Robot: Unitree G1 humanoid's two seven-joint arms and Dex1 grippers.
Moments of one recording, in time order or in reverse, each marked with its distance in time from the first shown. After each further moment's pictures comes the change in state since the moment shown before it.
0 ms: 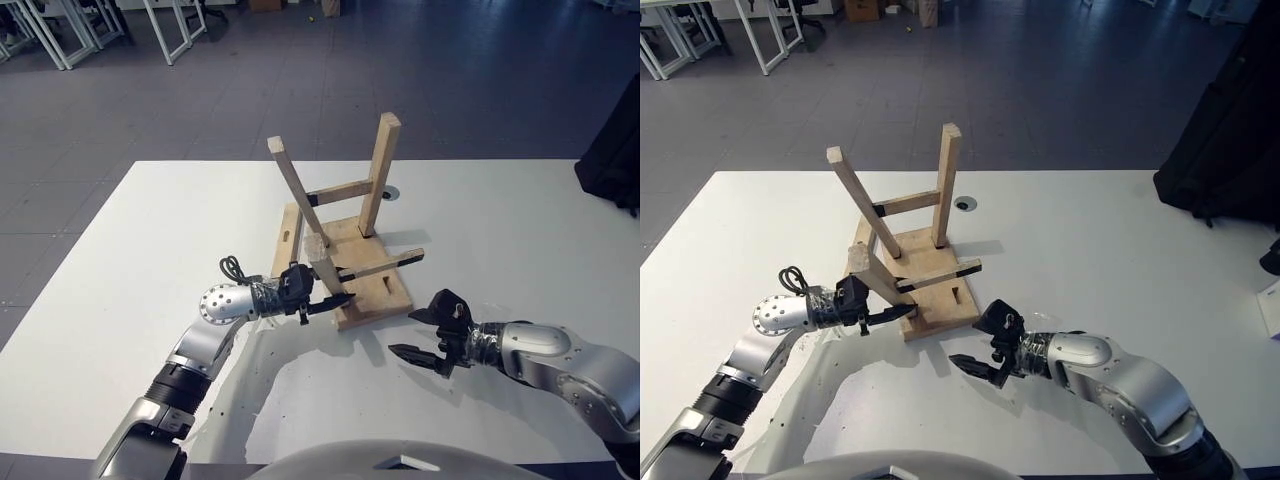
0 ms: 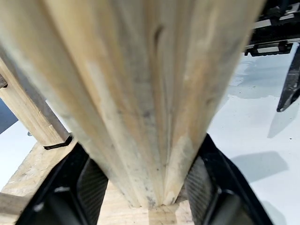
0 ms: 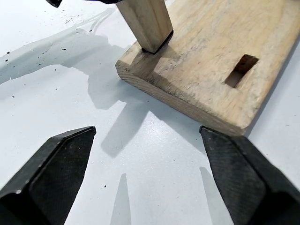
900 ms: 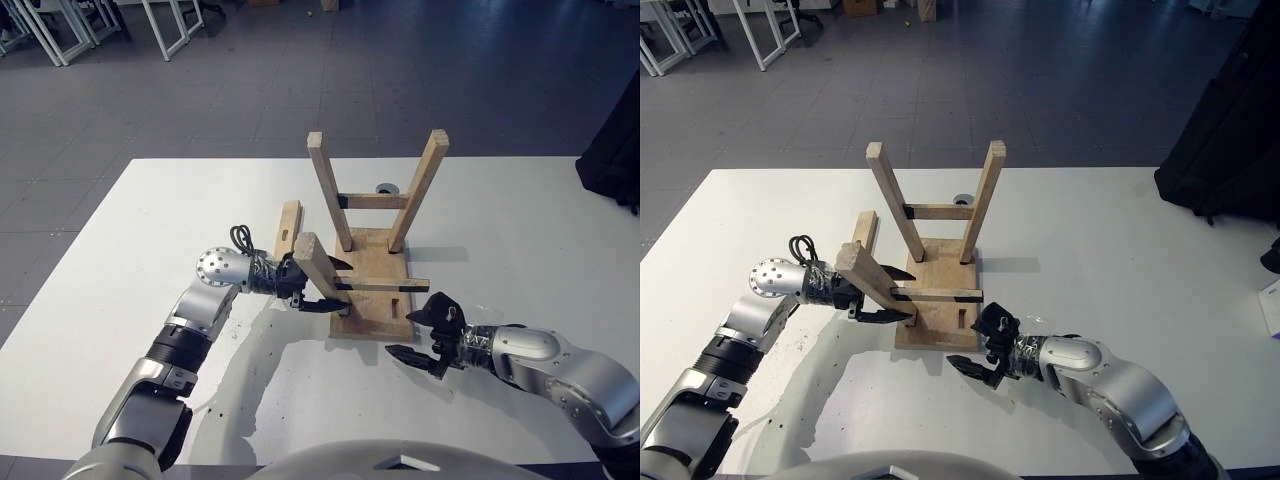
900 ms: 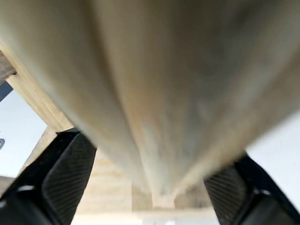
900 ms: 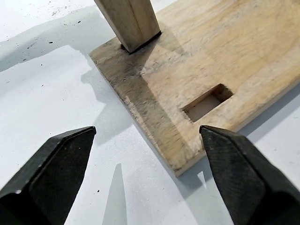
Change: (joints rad) left arm -0.217 0.042 0.033 0.119 0.013 0.041 -0.338; right arm 0.021 0.059 0.030 -0.008 -0.077 0.023 -0.019
